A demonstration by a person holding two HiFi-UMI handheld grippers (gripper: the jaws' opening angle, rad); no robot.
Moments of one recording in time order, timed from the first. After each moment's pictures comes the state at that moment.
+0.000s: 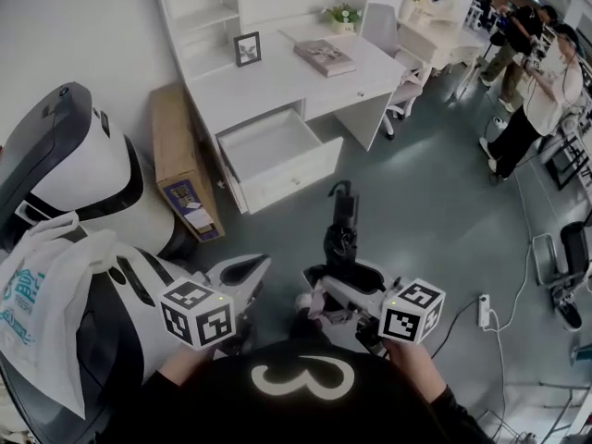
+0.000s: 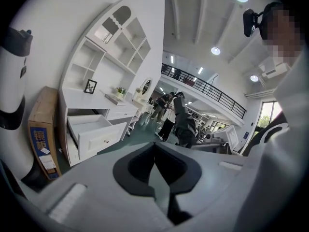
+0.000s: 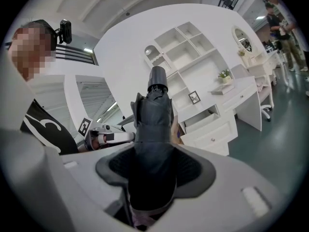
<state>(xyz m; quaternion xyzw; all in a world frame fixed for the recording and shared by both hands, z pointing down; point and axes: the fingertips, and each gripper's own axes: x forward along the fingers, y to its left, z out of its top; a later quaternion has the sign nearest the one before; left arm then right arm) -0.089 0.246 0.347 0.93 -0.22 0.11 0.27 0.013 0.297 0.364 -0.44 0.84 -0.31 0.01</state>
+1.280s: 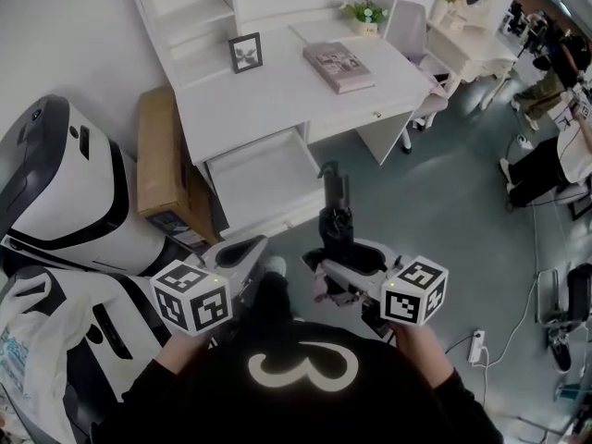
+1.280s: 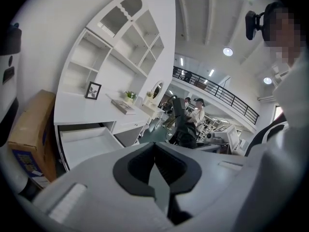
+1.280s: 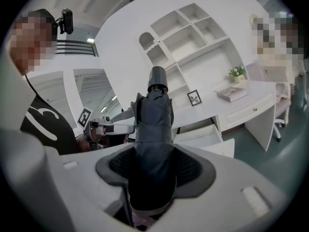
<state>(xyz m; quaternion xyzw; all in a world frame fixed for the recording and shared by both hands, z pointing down) 0.025 0.036 0.349 0.91 -0.28 0.11 0.28 0.133 0.079 0.374 -0.38 0.87 -0.30 -0.06</state>
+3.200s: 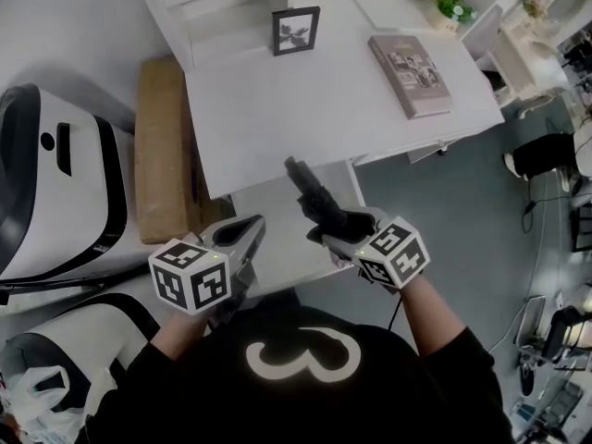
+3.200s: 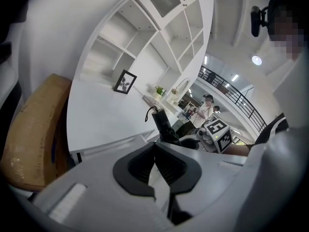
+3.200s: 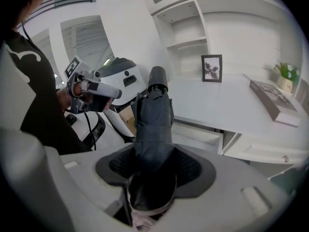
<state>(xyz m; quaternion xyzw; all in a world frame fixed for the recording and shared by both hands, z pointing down) -0.051 -0.251 0.447 0.86 -0.33 0.14 0.38 0.073 -0.227 0.517 -0.27 0.86 -0.26 -0.34</state>
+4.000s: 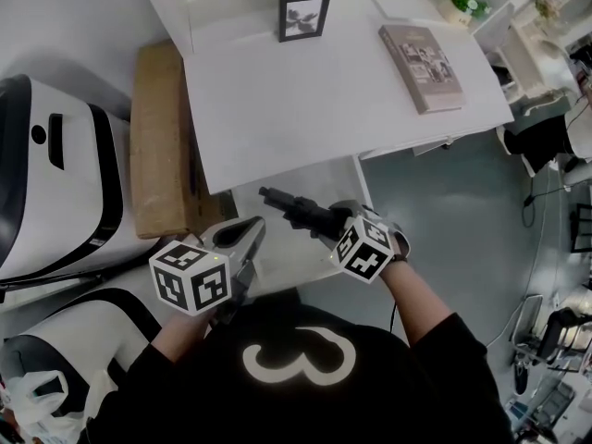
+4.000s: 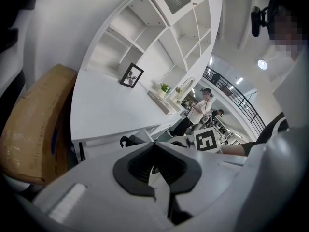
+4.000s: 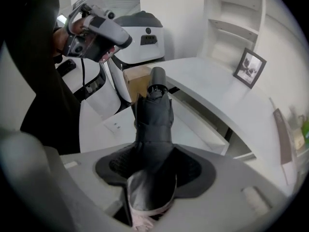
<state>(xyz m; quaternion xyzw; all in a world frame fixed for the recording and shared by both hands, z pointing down) -0.061 -0.253 0.480 0.84 -0.33 0.14 0.41 0.057 -0.228 0.603 -0.17 0.82 -0.12 -0.53</state>
